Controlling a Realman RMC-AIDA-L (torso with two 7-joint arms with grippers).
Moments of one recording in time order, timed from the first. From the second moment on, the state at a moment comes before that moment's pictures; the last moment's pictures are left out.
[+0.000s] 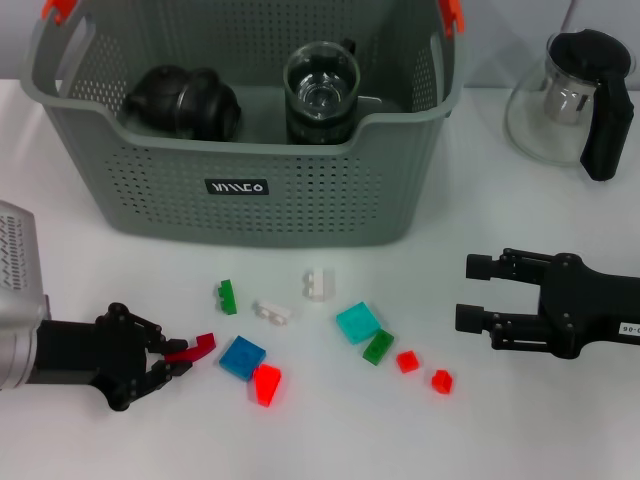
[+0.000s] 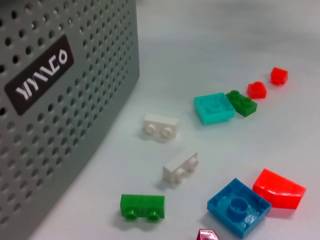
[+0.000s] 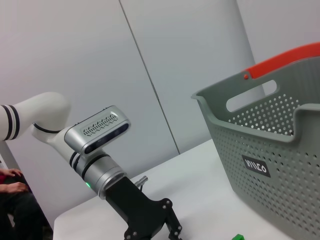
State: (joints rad) left arm -0.41 -2.17 0.59 0.89 2.48 1.51 -1.09; right arm 0.45 2.04 -0.82 -0.58 -1.84 -1.70 1.37
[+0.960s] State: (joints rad) left arm -0.49 -2.12 0.46 0.99 2.48 1.87 -1.26; right arm 0.45 2.04 -0.82 -0.58 -1.84 -1.70 1.37
